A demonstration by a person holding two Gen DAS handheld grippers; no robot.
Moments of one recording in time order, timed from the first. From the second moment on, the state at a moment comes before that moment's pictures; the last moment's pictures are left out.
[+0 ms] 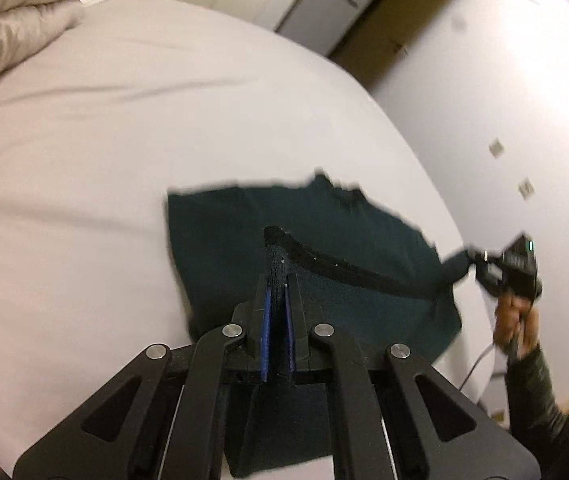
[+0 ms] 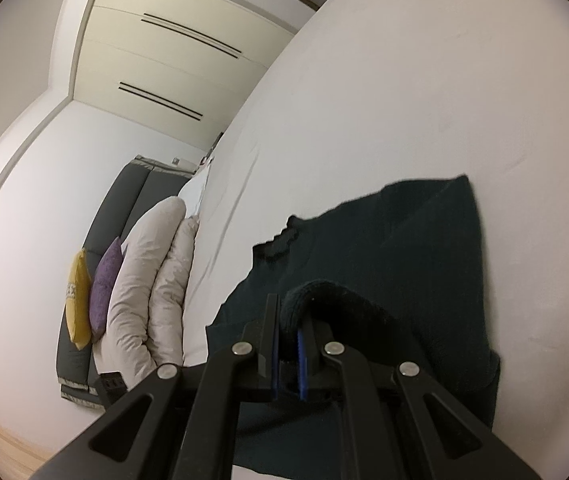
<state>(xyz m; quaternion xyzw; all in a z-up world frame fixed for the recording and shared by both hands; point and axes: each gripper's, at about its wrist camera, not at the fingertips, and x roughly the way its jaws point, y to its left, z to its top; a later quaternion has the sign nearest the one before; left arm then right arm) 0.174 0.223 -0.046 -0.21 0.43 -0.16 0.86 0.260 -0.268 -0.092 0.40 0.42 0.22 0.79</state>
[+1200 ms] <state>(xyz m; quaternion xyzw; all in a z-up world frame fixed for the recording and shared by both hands) 0.318 0.241 -0.148 -0.27 0.46 -0.05 0.85 0.312 -0.332 -0.099 0.40 0.39 0.09 0.83</state>
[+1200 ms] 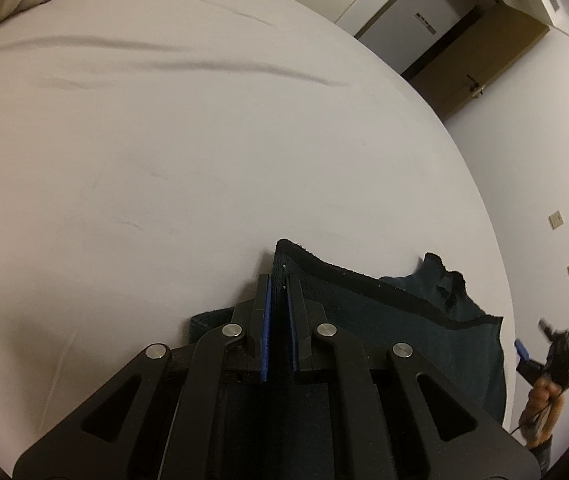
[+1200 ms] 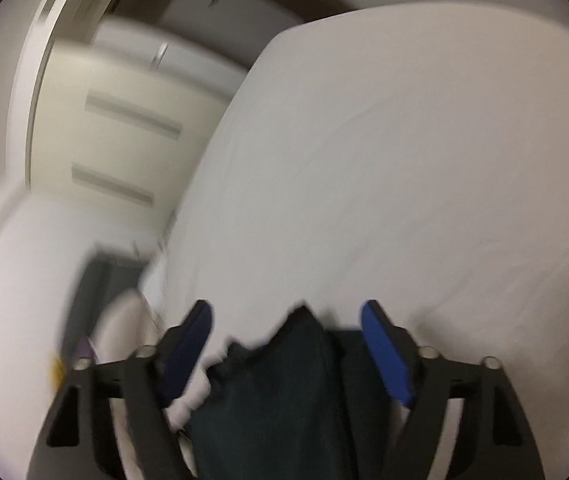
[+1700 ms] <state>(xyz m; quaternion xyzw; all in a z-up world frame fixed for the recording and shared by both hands) 0.303 0.239 -0.114 -0.21 0.45 0.01 0.87 0.296 -0.255 -0.136 0.23 0.45 0.10 0.86</state>
